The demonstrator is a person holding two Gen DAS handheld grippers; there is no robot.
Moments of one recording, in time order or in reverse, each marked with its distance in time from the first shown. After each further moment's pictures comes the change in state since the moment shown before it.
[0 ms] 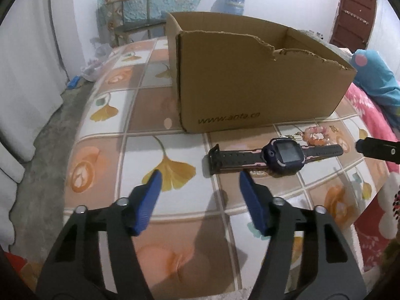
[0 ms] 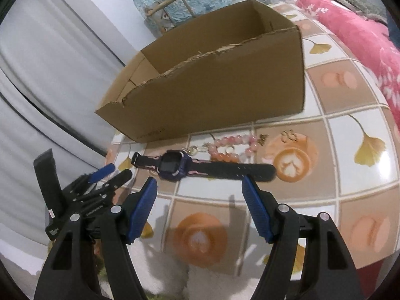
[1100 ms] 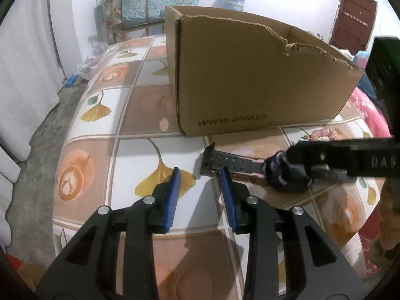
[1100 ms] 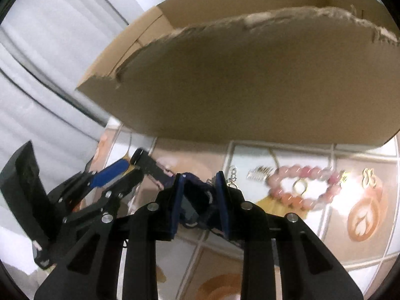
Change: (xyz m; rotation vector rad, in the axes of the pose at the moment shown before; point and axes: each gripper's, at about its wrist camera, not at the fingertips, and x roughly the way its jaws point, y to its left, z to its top) left arm 0.016 0.000 0.001 -0.018 -0.006 -0.001; right arm 0.095 0.049 0.026 -0.115 0.191 -0.002
